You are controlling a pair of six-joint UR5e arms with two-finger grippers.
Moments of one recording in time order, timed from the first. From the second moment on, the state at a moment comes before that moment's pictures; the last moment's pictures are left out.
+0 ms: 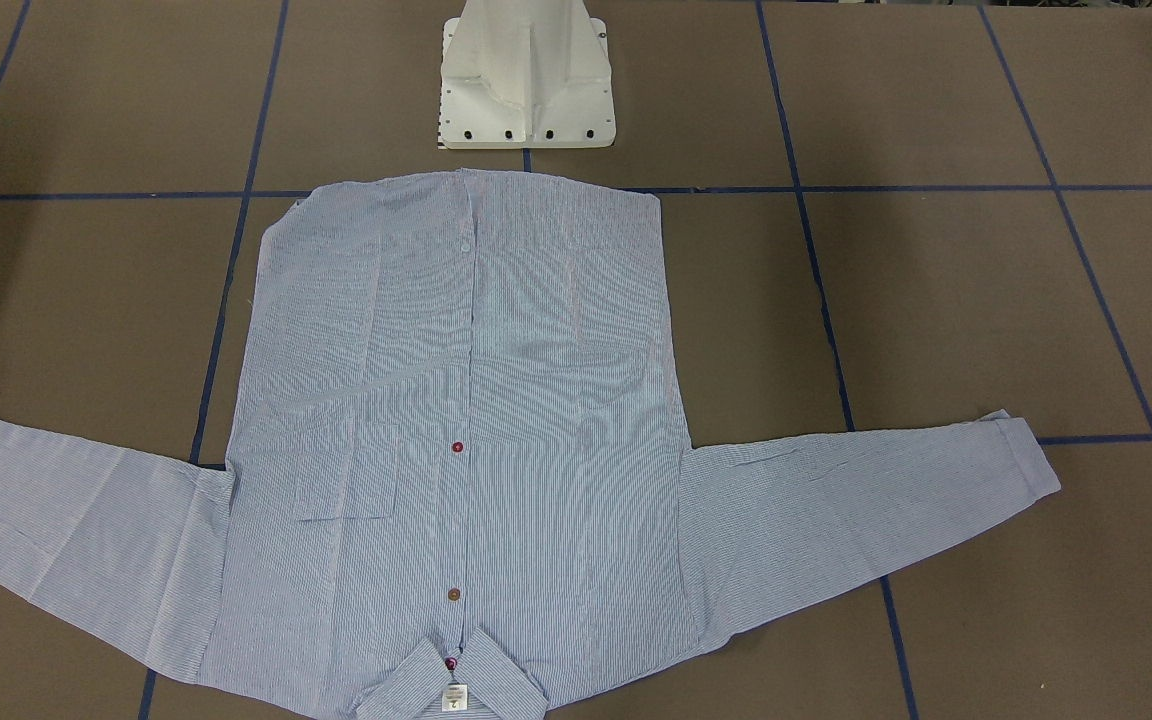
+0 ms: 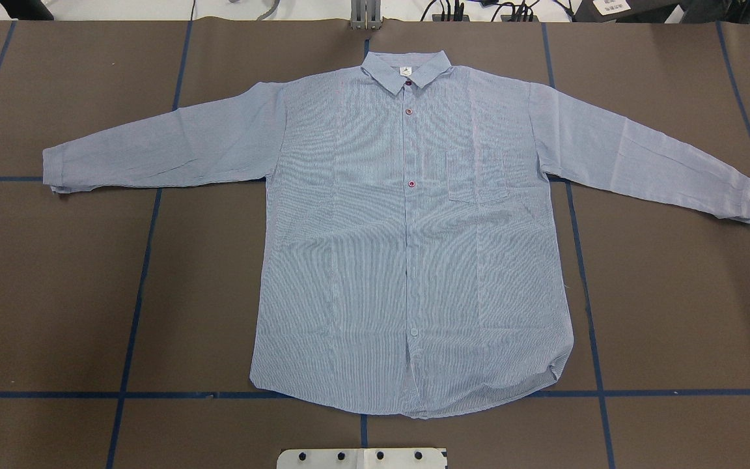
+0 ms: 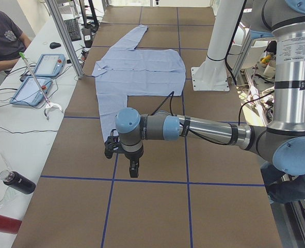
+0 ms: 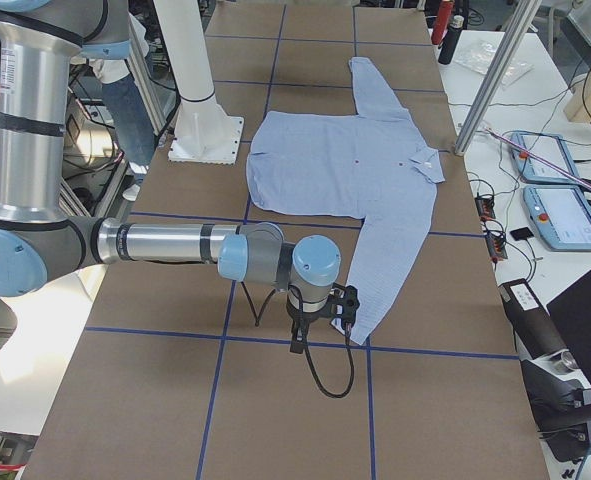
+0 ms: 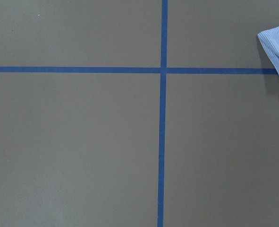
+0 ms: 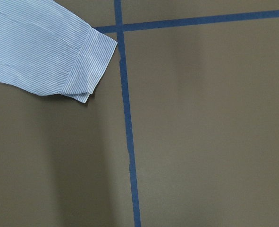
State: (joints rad) left arm -1.56 -1.52 -1.79 -1.41 -2.31 -0.01; right arm 1.58 -1.72 1.75 -1.72 2.35 0.01
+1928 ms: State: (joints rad) left arm -1.53 -1.61 -1.77 -1.69 -2.38 -0.03; right arm 1.28 -1.53 1.28 -0.97 2.32 0.39
